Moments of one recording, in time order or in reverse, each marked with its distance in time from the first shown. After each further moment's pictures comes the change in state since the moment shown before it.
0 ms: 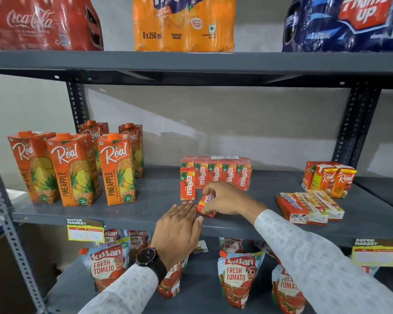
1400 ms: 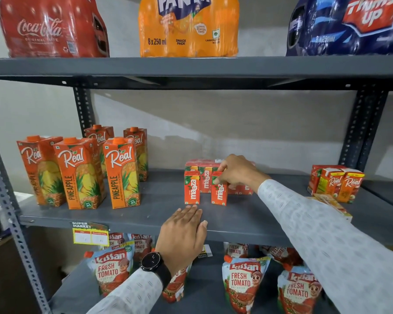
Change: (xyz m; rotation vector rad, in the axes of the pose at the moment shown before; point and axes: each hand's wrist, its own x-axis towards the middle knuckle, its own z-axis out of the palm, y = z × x) left_hand -0.001 0.002 -0.001 0.005 -0.006 -0.020; right_hand 0.048 -0.004 -0.064 -0.007 0.162 0.126
